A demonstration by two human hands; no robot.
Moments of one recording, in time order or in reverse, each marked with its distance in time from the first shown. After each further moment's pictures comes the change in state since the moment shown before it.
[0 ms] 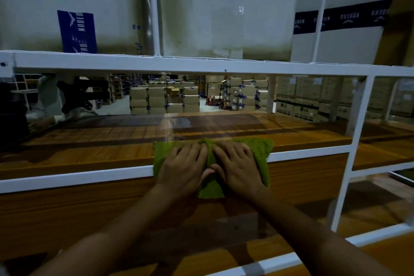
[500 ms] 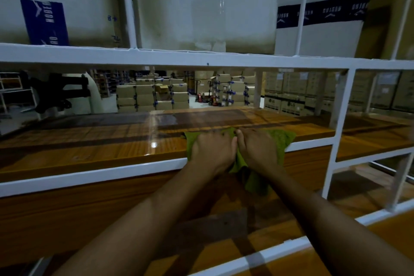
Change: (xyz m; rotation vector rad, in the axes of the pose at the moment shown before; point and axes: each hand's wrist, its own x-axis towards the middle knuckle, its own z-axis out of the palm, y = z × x) left_hand 0.098 0.071 -0.004 -0.167 -0.263 -0.081; right_hand 0.008 0.065 -0.035 0.063 -0.087 0.461
